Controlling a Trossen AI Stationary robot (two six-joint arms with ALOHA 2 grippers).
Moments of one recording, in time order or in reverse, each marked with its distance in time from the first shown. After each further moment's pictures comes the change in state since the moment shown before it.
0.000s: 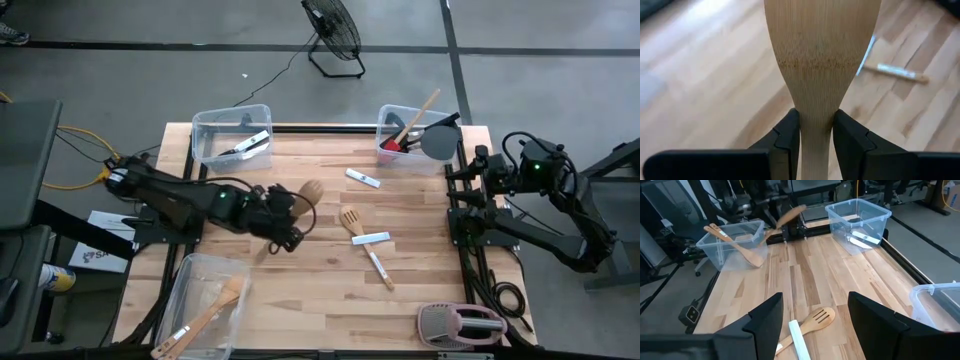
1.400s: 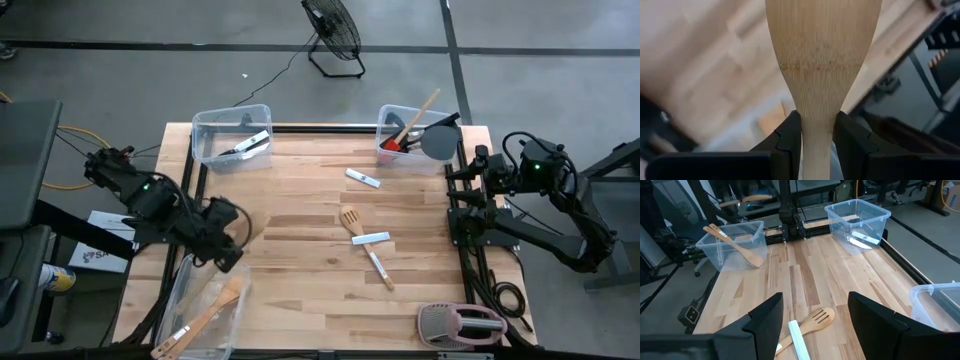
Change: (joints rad) left arm -0.264 -0.190 0.176 -0.440 0.357 -0.463; right arm 0.000 0.000 0.000 0.000 0.002 0.000
